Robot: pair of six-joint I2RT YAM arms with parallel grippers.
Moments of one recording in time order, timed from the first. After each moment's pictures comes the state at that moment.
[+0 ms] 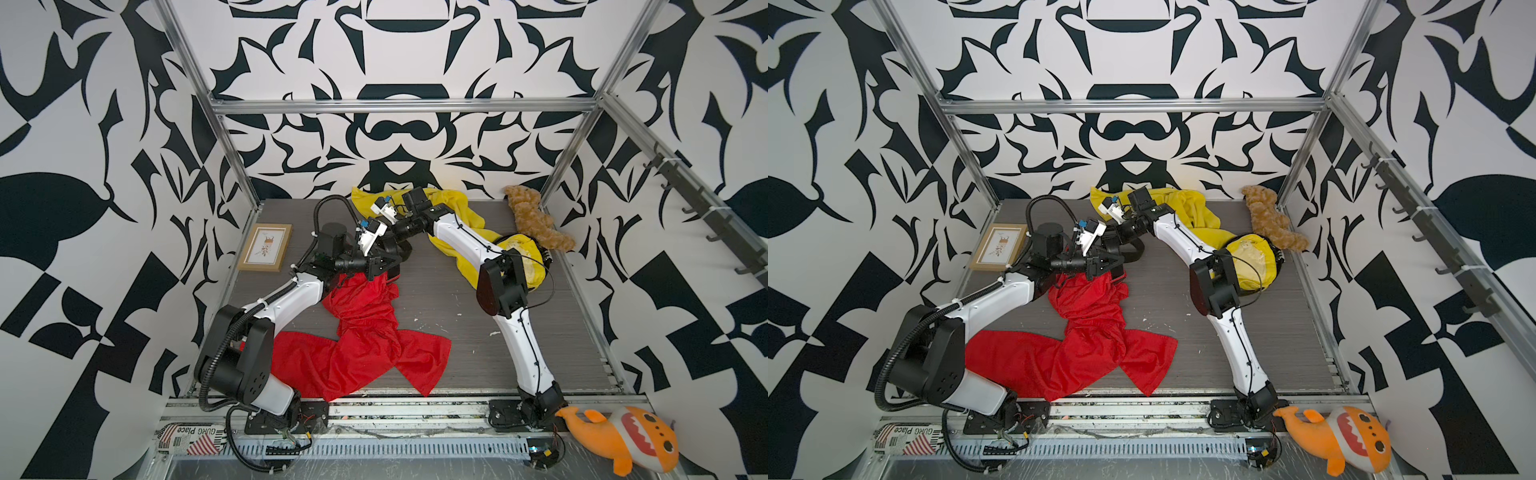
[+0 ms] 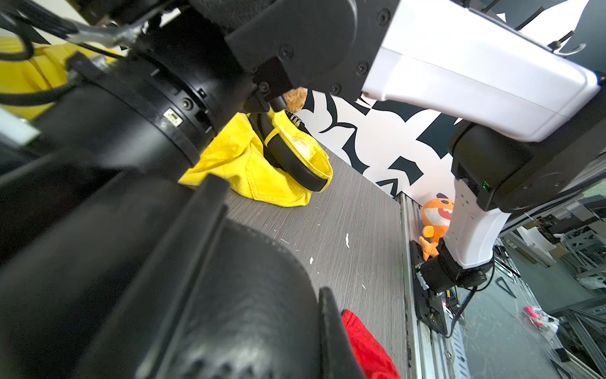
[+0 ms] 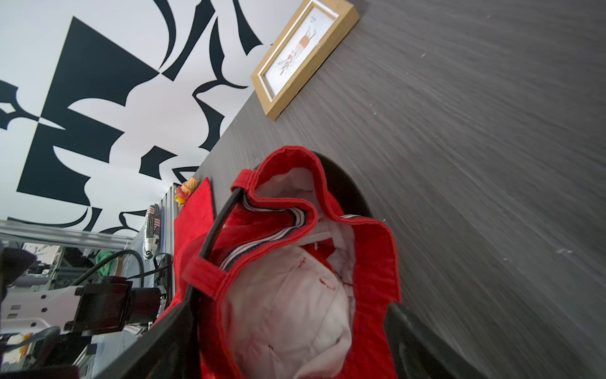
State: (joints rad) left arm -0.41 1.52 0.94 0.22 0.95 -0.20; right arm 0.53 2.42 2.25 -0.72 -0.91 0.05
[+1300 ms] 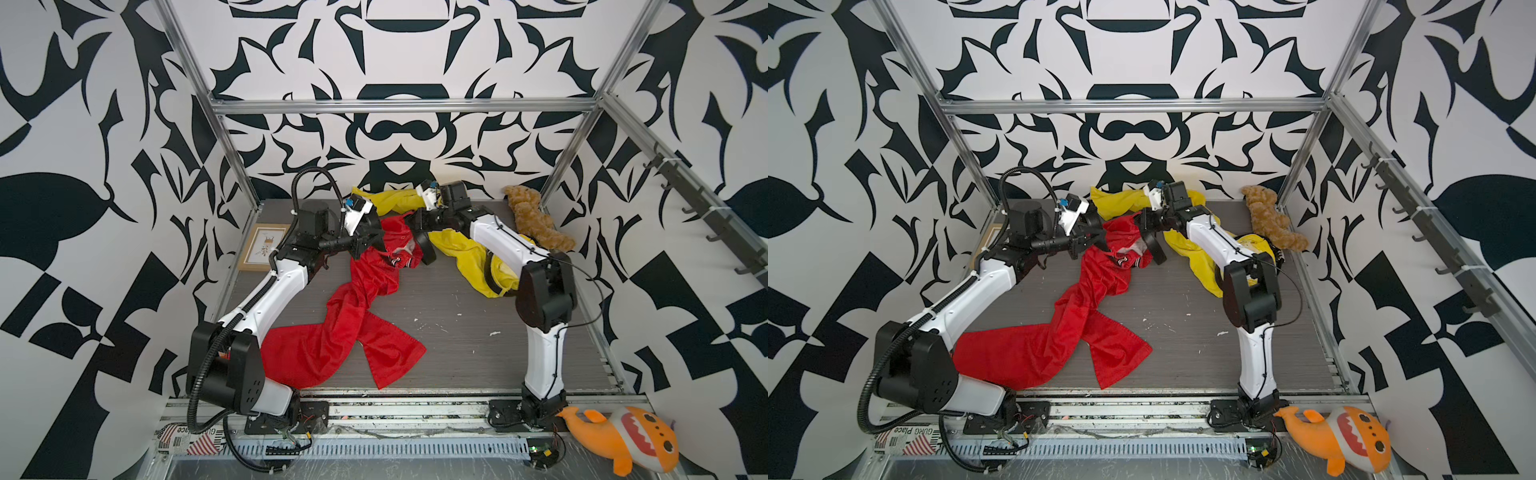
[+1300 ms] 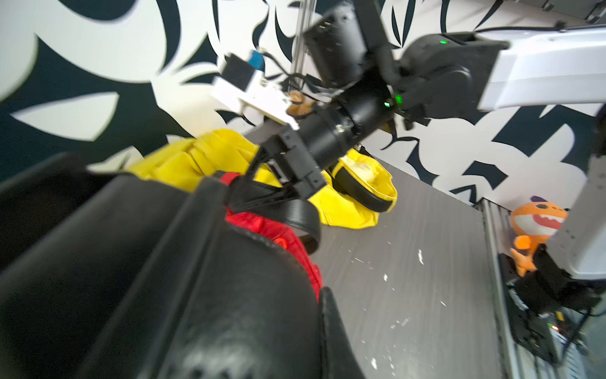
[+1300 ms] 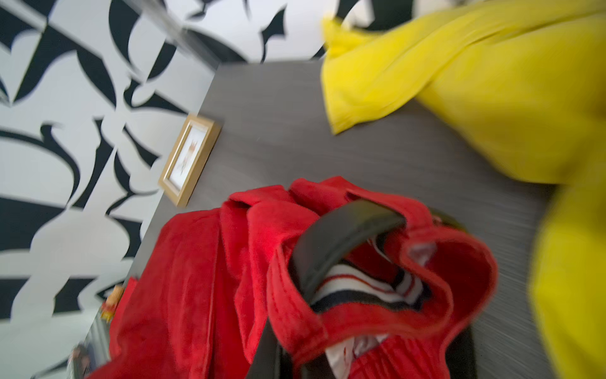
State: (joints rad) left arm -0.30 1.47 1.19 -0.06 0.80 0.10; right arm 0.36 1.99 1.74 -0.39 -0.46 0.37
